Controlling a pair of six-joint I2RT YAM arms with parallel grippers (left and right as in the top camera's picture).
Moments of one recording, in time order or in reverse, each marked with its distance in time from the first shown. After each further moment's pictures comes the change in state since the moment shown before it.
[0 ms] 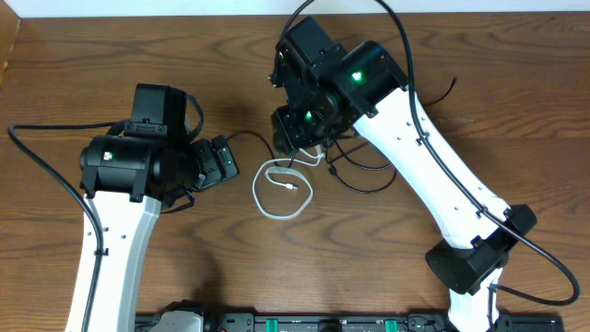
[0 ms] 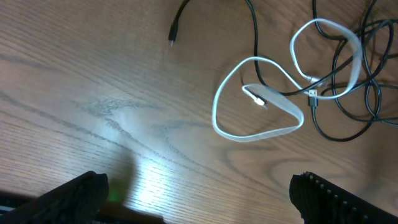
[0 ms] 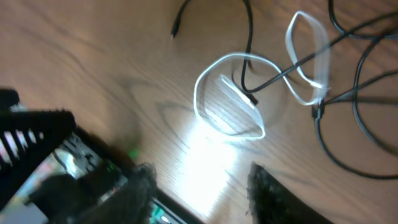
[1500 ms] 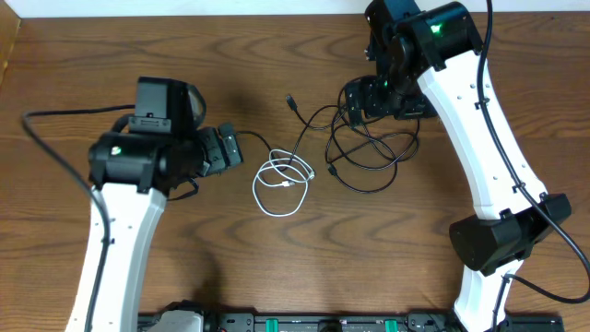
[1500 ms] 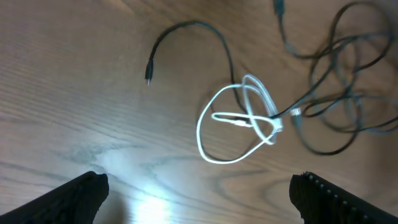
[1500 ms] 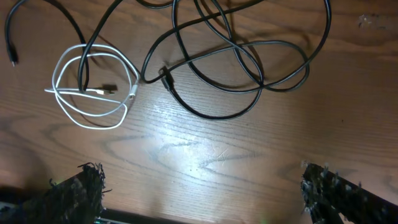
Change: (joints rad) left arm 0.000 0.030 -0.053 0.175 0.026 0.100; right arm -0.293 0.000 0.000 -0.200 0.220 -0.007
